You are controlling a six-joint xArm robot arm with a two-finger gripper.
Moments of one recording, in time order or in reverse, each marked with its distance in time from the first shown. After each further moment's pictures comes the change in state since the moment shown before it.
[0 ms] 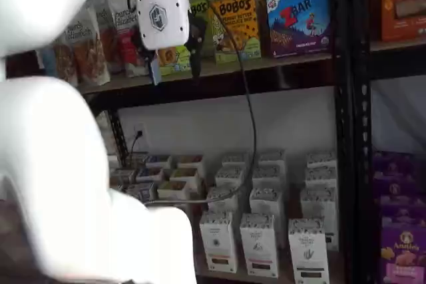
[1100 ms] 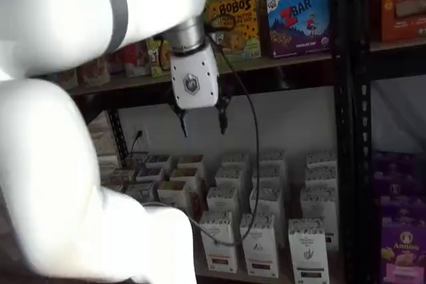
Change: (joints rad) arm -0.072 0.008 0.404 -0.017 -0.471 -0.080
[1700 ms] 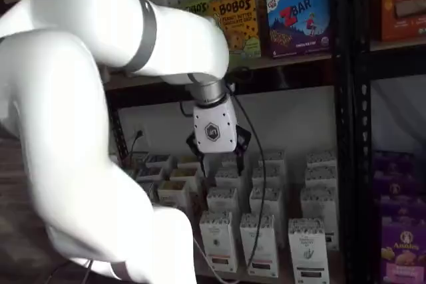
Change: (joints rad) arm -0.042 0.175 0.182 -0.002 -0.337 -0.047
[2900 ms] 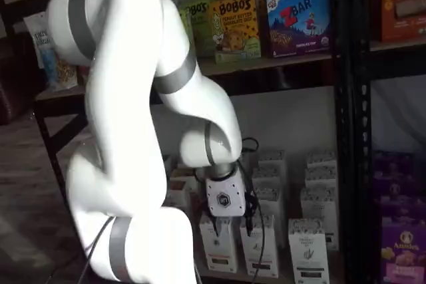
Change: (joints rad) arm 0.047 0.556 0.109 -0.103 -0.664 0.128
